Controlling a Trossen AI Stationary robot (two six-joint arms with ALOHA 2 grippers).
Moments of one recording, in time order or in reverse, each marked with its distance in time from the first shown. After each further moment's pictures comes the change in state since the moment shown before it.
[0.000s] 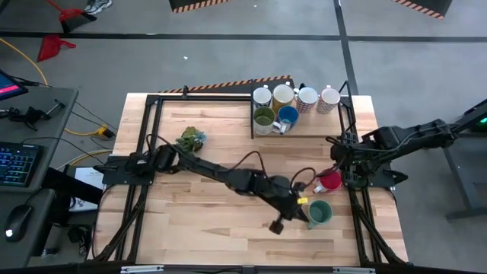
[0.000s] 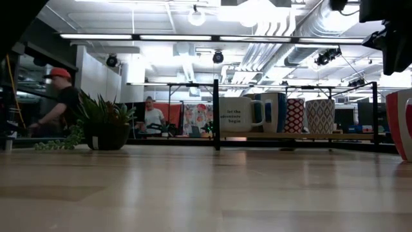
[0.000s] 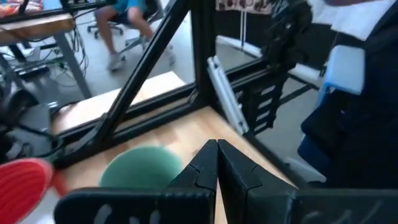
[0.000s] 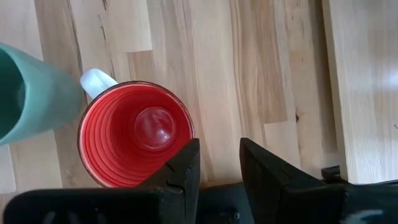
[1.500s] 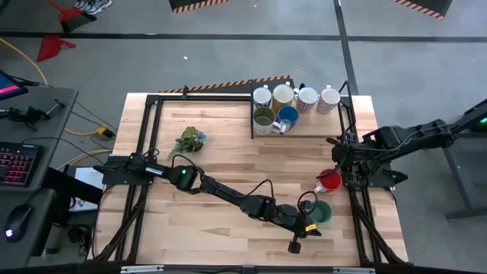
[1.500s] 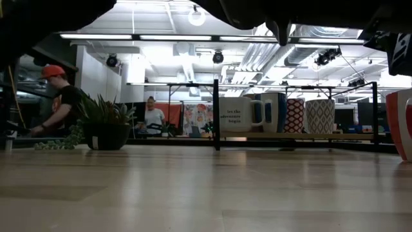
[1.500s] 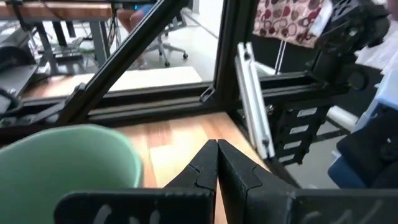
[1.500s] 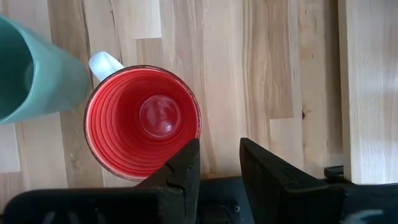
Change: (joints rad) left arm -0.098 0.418 0.349 0.189 -0.256 -0.226; right arm 0.000 -0.014 0.000 -0.023 -0.037 -0.048
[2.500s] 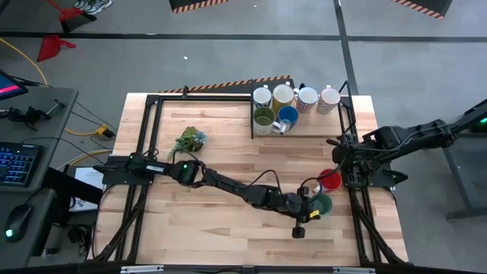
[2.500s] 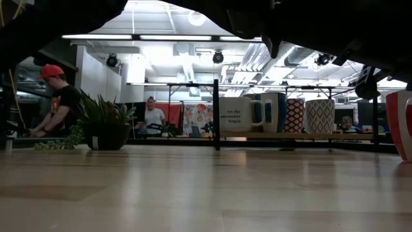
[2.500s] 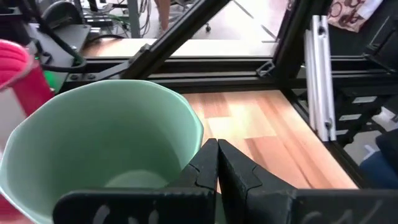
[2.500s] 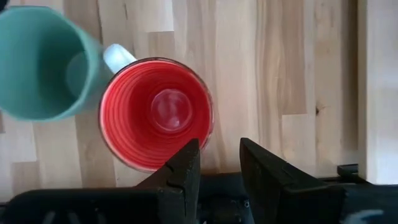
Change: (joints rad) left arm 0.071 -0.005 0.002 -0.145 -0.045 -0.050; right arm 0.000 0.000 0.000 -0.008 -0.044 0.001
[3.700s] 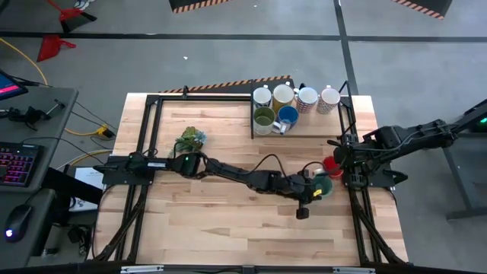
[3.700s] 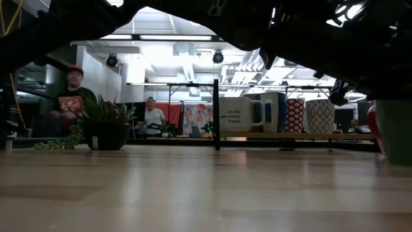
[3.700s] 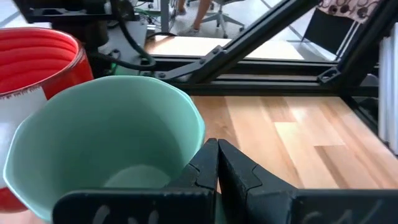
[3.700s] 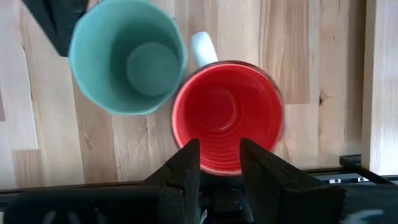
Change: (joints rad) left arm 0.103 0.000 0.001 -0.063 0.008 0.004; right arm 0.000 0.000 0.000 -0.035 -0.023 0.000
